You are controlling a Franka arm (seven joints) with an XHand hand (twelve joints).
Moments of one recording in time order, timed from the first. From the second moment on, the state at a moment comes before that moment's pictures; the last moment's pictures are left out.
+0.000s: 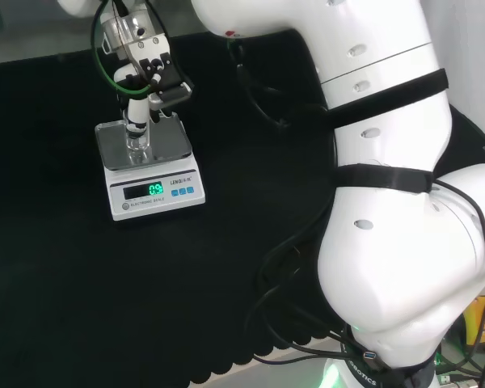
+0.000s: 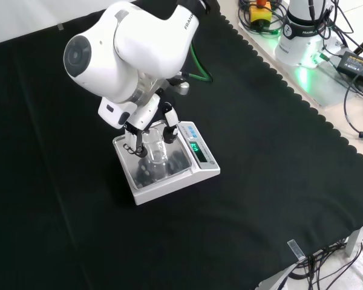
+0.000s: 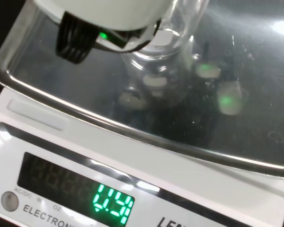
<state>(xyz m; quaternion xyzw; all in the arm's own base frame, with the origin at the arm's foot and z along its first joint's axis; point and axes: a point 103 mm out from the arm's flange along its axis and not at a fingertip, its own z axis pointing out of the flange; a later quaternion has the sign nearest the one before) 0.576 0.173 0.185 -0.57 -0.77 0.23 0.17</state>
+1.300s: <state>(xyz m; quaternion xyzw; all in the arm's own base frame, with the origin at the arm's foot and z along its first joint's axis) 0.575 0.179 0.197 -0.58 -0.76 0.26 0.16</state>
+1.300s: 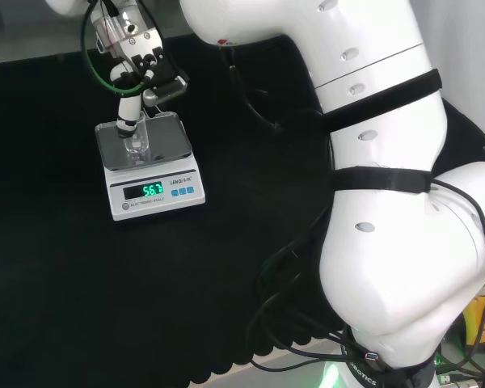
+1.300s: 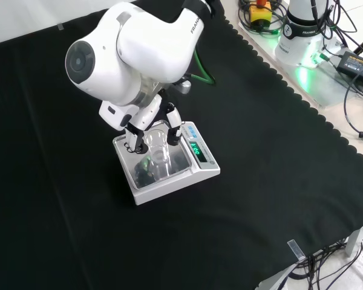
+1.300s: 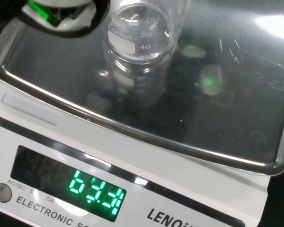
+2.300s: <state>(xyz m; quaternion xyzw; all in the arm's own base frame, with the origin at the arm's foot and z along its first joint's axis) 0.569 0.173 0.231 -0.60 -0.75 0.25 0.12</state>
